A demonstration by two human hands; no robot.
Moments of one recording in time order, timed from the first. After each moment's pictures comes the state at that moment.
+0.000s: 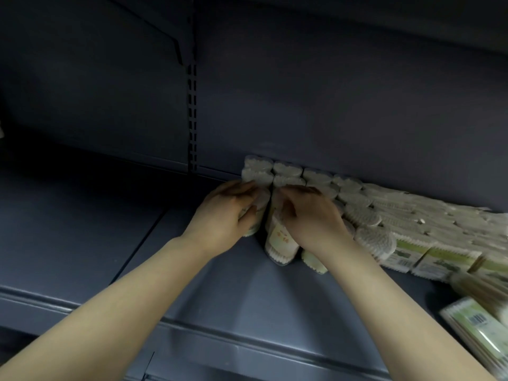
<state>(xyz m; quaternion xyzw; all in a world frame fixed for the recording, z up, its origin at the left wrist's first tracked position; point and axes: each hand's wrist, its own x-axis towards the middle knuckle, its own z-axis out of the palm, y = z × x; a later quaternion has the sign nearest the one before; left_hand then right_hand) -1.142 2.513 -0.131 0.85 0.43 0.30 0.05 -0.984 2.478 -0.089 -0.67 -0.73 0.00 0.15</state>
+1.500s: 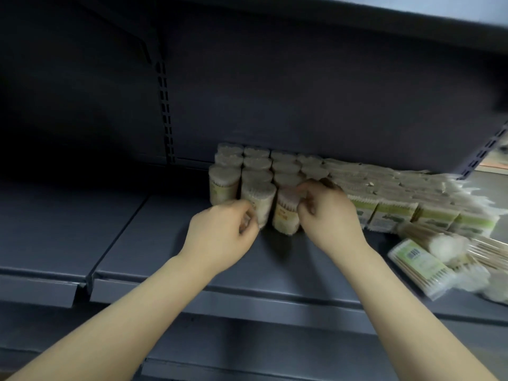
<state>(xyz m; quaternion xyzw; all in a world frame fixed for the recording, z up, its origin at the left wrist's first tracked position) -1.116 2.418 -0.123 0.82 0.46 0.33 0.10 -0.941 2.395 -0.097 -0.68 -0.67 -0.08 0.29</state>
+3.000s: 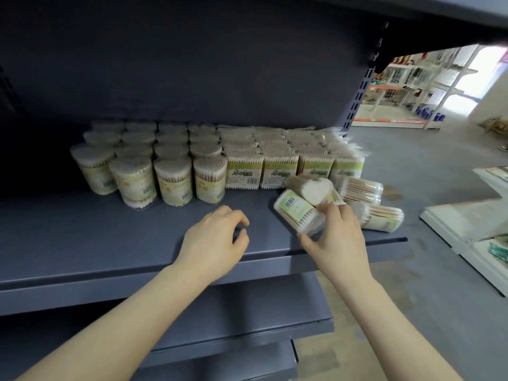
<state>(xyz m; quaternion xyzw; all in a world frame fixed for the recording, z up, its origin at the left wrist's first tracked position) -0.974 2.345 -0.147 0.88 0.40 0.20 0.18 -0.799 2.252 -0.150 -0.84 -0.48 -0.09 0.23</state>
